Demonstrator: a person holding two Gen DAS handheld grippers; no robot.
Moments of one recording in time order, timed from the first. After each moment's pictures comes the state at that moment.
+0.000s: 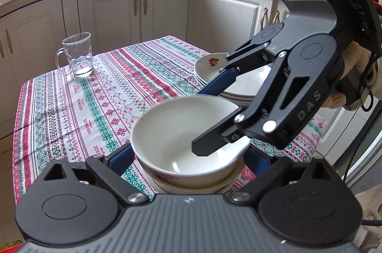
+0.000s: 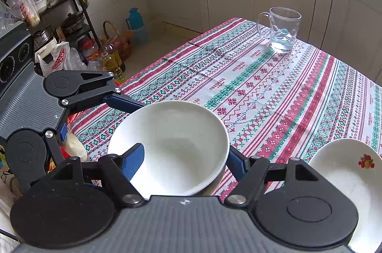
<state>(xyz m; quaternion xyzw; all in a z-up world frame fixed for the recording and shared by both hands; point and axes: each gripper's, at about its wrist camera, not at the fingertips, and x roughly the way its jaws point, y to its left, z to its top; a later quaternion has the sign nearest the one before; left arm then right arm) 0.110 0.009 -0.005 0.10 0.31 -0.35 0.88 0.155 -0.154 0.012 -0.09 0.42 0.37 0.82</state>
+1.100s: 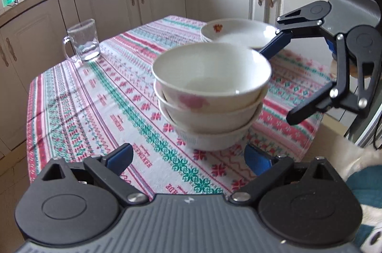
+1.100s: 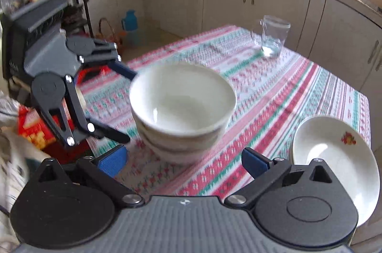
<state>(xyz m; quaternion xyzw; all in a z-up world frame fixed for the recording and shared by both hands) 0.091 0.035 -0.040 0.17 0.32 -0.35 0.86 0.079 -0.172 -0.017 -0.15 0.37 0.34 0.85</state>
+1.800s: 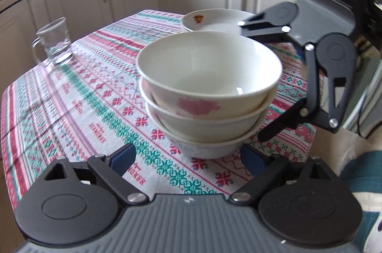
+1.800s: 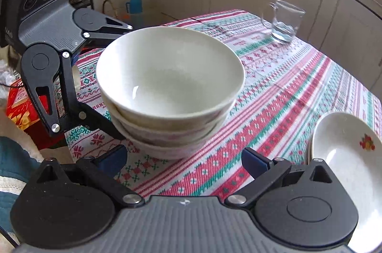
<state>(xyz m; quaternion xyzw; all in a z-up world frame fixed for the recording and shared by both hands) 0.122 0.026 -0.052 0.20 0.32 -0.42 0.82 0.106 -0.160 -0.055 -0.18 0.38 0.36 0.83</state>
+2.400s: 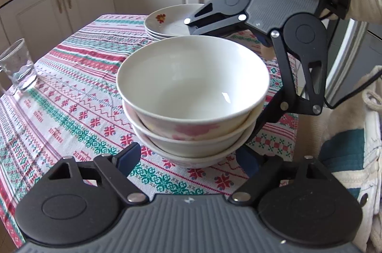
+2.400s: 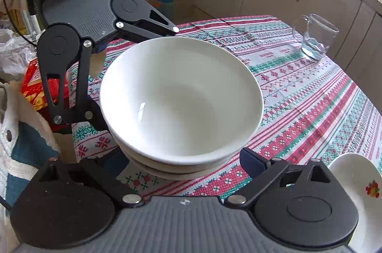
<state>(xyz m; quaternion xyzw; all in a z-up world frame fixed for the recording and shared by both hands) 0.141 0.019 -0.044 0.24 0.32 -0.51 0.76 0.130 -0.143 -0.047 -0.23 0.38 0.43 0.79</state>
